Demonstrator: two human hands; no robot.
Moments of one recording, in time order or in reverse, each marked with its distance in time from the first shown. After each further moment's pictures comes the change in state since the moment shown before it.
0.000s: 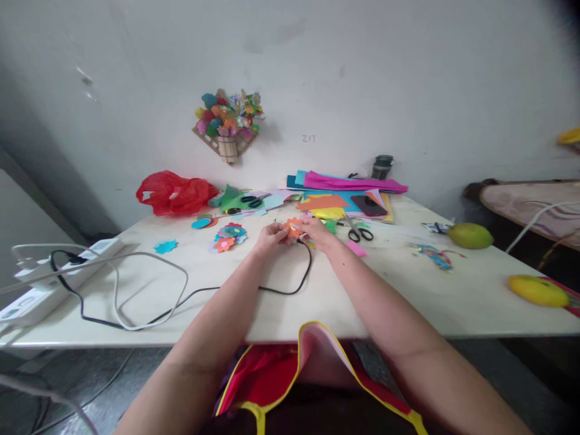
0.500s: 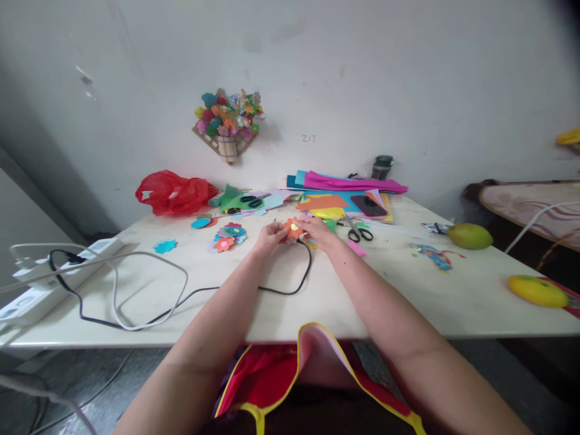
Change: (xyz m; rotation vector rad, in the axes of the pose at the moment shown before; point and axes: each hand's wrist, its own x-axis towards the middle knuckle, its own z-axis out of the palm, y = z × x) left_hand 0.000 0.002 0.002 -0.002 0.000 -0.005; right_hand 0.002 0.001 -0.003 0.030 -0.010 -0.003
